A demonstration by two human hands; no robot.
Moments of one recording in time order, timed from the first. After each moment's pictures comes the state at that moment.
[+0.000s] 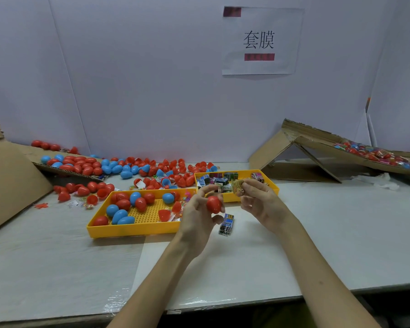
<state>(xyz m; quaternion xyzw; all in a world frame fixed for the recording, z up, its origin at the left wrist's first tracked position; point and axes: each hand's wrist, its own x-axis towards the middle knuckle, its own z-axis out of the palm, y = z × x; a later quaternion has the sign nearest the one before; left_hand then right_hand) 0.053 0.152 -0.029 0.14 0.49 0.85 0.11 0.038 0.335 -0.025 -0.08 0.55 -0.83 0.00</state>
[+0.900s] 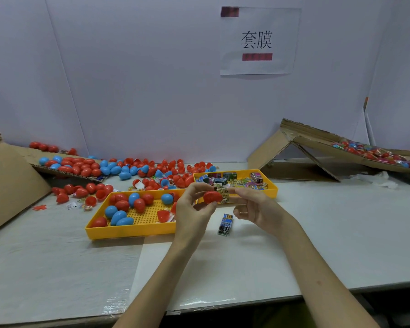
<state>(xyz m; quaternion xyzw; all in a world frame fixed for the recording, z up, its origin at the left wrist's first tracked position) 0.046 0.149 -0.038 0.18 0.68 0.69 -0.18 0.036 0.333 -0.028 -0.10 0.62 -0.77 0.10</state>
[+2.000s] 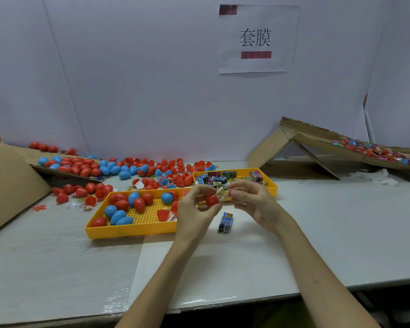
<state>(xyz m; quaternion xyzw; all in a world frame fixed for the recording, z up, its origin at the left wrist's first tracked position) 0.043 0.149 -0.042 0.20 0.73 0.62 -0.18 0.040 0.327 -0.026 -0.14 0.64 -0.76 0.00</state>
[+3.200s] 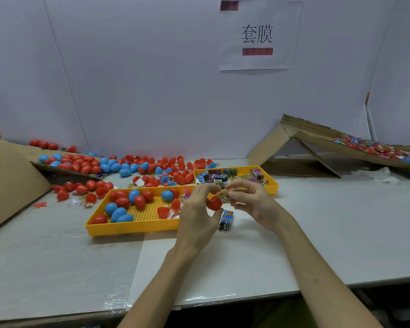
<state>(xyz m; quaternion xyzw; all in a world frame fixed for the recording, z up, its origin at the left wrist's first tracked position) 0.053 0.150 -0.043 0.25 0.82 0.43 -0.28 0.040 0.323 -0.026 -0.13 0.66 -0.74 0.02</state>
